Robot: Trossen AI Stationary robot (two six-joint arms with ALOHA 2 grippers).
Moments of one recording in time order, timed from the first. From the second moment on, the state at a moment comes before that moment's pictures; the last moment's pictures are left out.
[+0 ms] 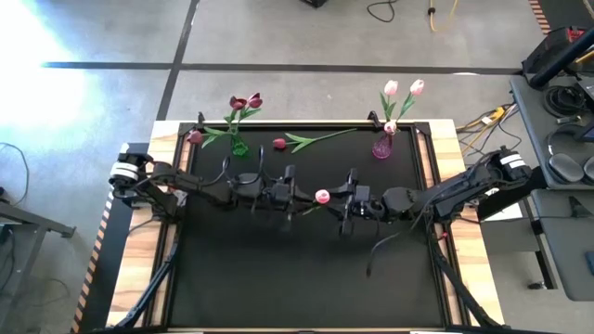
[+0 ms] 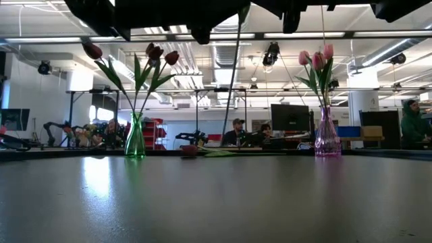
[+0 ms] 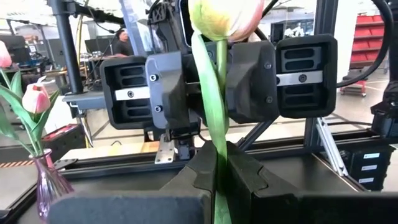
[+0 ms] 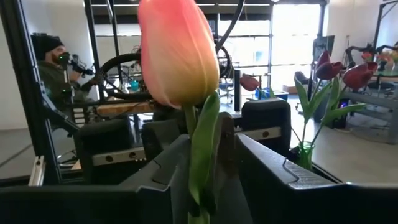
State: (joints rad) left arm -0.07 1.61 0.84 0.84 0.01 0.07; right arm 0.24 1.39 0.65 0.89 0.42 -0.02
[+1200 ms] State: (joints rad) left arm 0.08 1.60 0.80 0.80 0.04 0.09; right arm 0.24 1.12 0.65 0.57 0.57 -0.18
